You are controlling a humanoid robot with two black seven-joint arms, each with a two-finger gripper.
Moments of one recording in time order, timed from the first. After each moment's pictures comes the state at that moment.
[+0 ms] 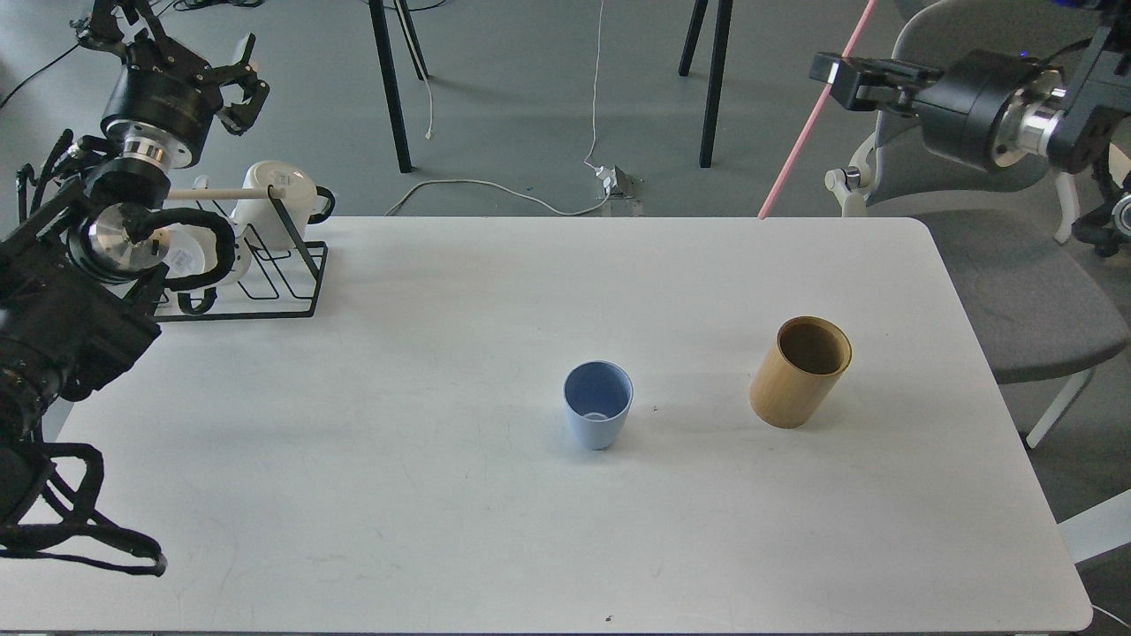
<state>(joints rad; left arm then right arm) -0.98 0.33 -0.68 -0.35 -0.17 -0.49 -0.35 1.10 -0.78 0.49 1.40 -1.37 0.26 0.01</state>
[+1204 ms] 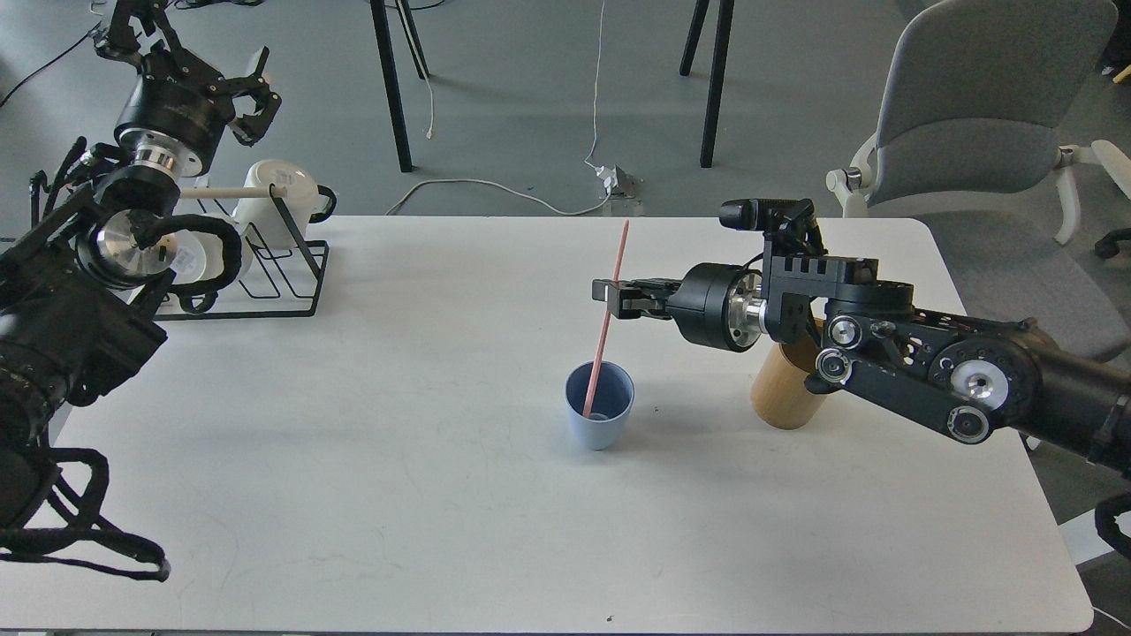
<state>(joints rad) -0.97 0.32 -0.68 -0.35 -0.17 -0.49 -0.32 0.97 -0.38 0.26 1.24 -1.36 0.22 0.00</state>
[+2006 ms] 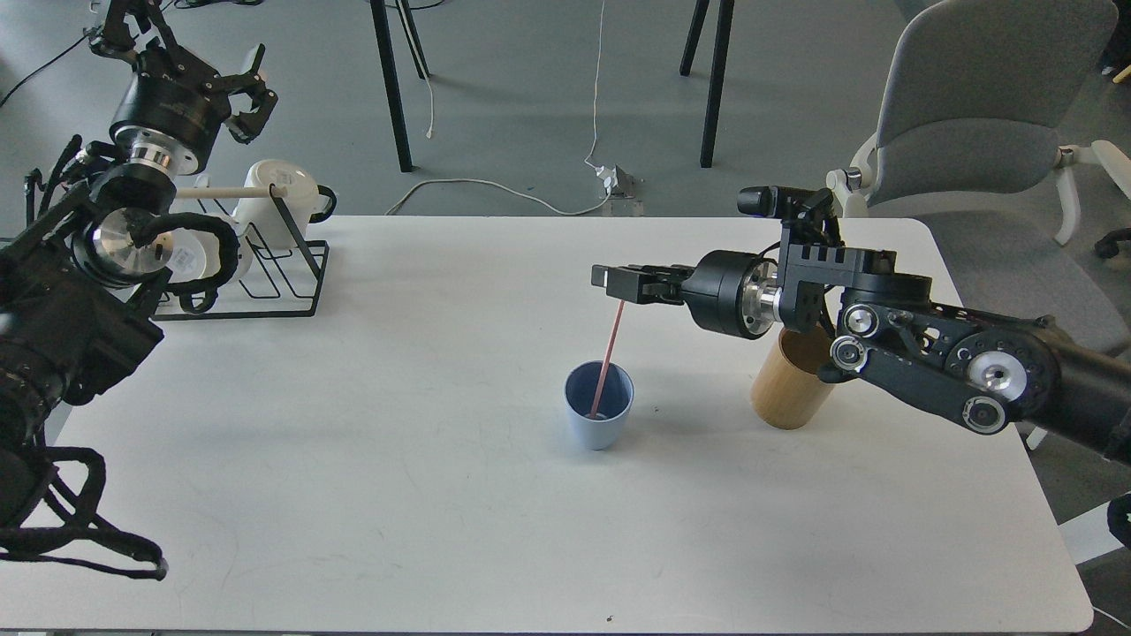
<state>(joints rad) -0.98 0.32 -0.68 -0.35 -0.17 -0.49 -0.32 0.97 -0.44 0.40 1.23 -1.27 0.21 0.01</state>
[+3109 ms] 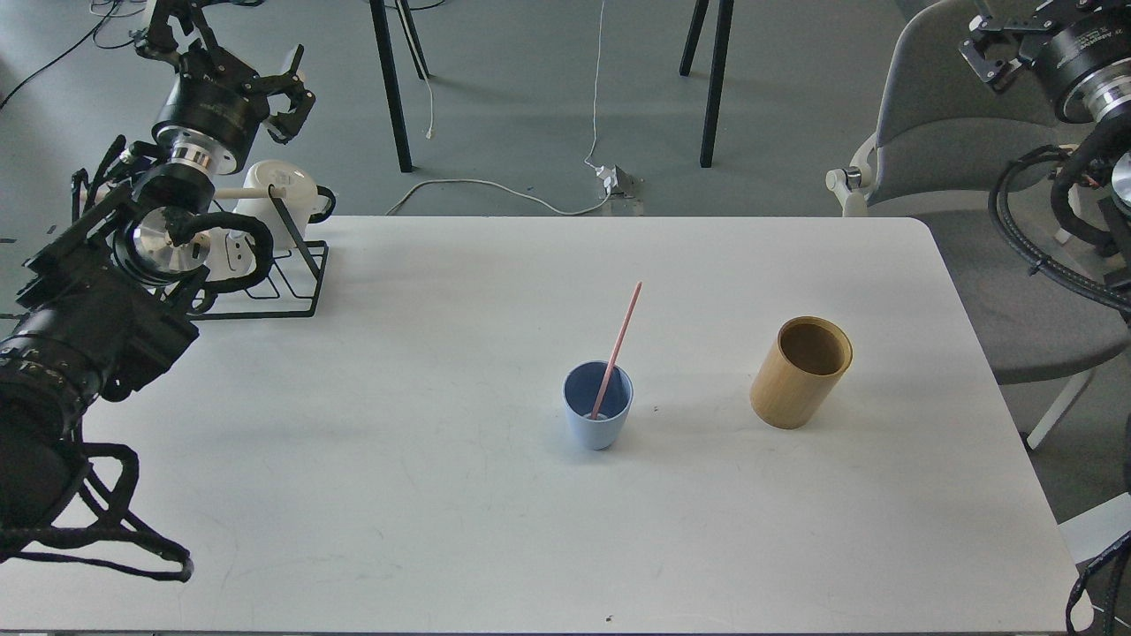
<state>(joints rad) -0.99 0.26 -0.69 -0.35 -0.17 -0.49 -0.33 0.97 -0.43 1.10 0.53 0.02 0.29 0.02</state>
